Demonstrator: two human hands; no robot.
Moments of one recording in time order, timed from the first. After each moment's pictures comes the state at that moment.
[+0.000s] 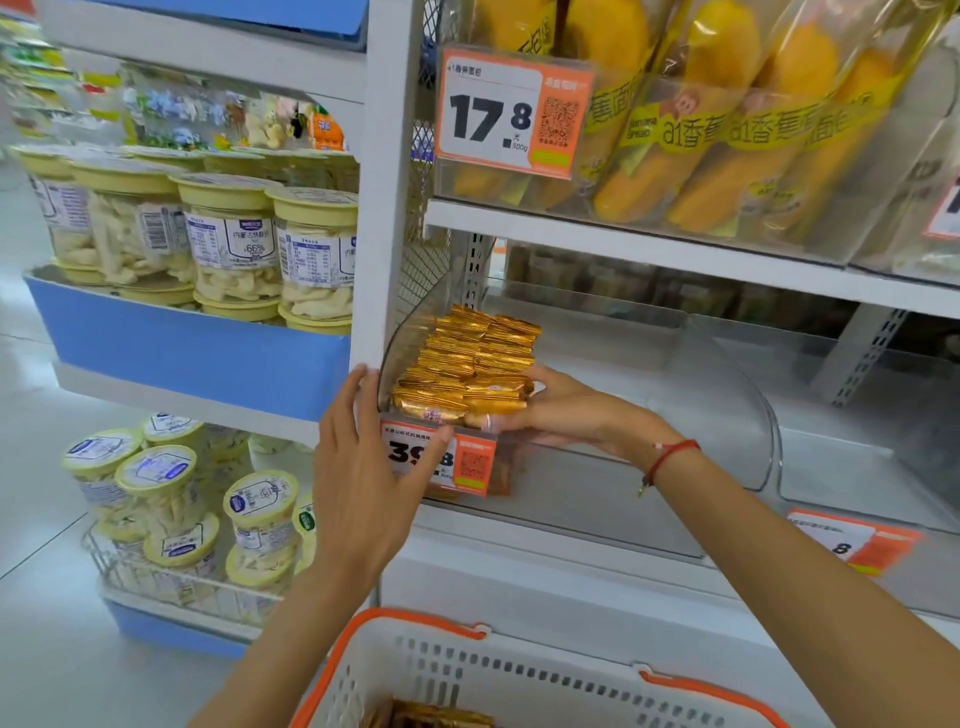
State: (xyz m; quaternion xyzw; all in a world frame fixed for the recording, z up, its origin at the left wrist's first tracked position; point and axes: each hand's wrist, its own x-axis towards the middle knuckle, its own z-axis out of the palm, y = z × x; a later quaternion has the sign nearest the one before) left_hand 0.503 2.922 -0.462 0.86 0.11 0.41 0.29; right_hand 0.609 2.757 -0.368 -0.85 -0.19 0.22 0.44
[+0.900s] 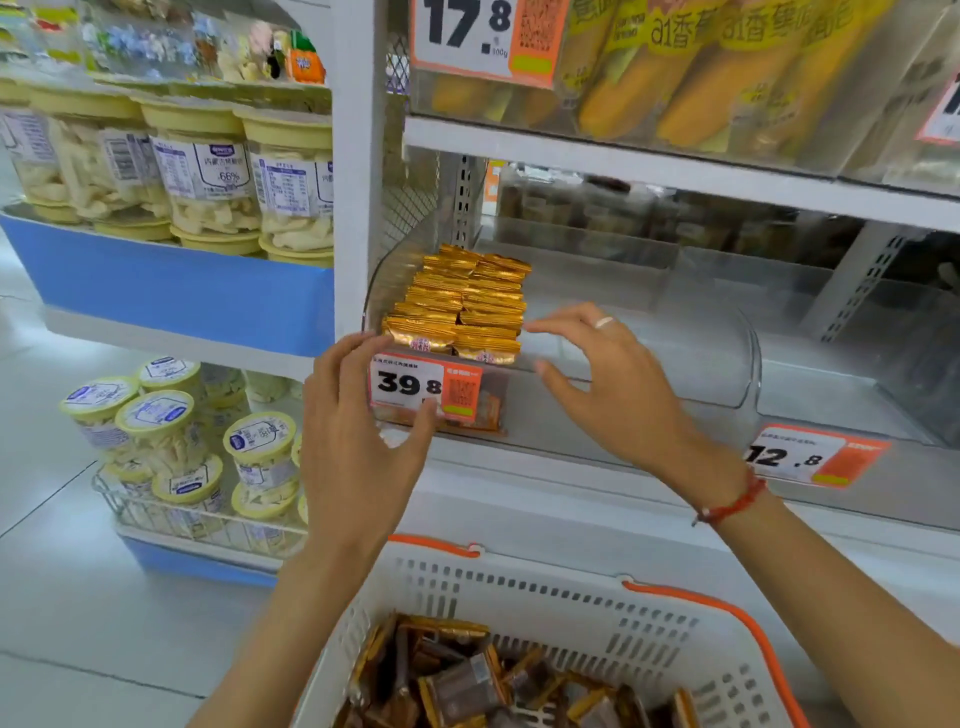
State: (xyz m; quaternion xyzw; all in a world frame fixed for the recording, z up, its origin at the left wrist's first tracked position) left_hand 0.455 2.894 -0.457 0.81 0.07 0.47 0.34; right_hand 0.551 2.701 -0.395 -0.87 -0.36 -0.25 0.24
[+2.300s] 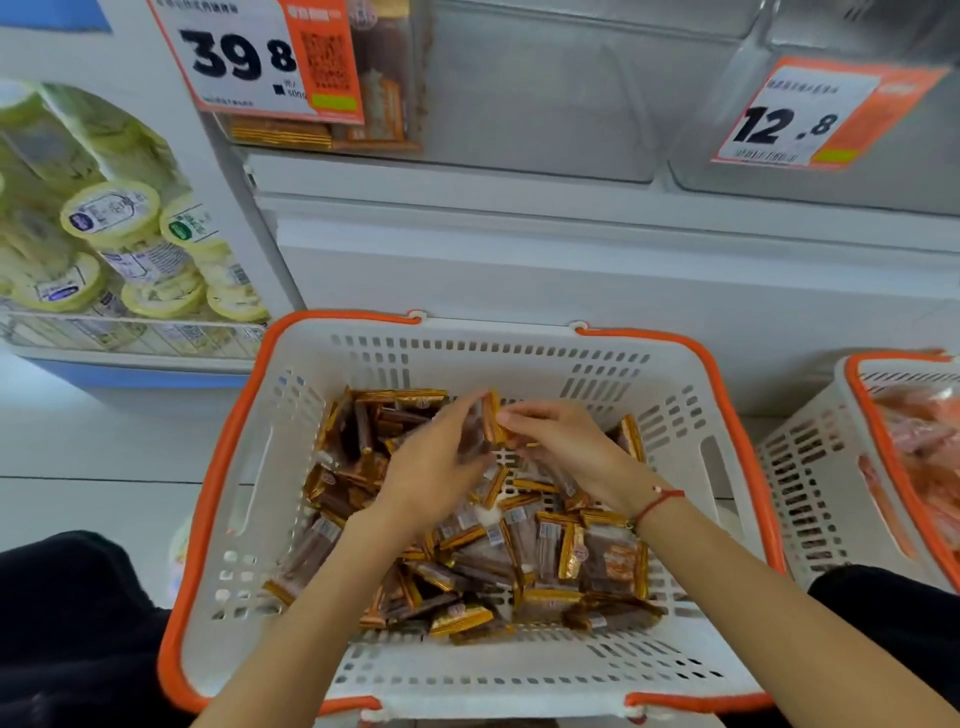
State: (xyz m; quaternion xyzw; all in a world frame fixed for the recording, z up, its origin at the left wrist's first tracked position) left_hand 0.392 2.795 -0.658 0.89 -0.03 -0.12 0.44; right_hand 0.436 2.625 -0.633 -0.74 0.07 0.29 0.61
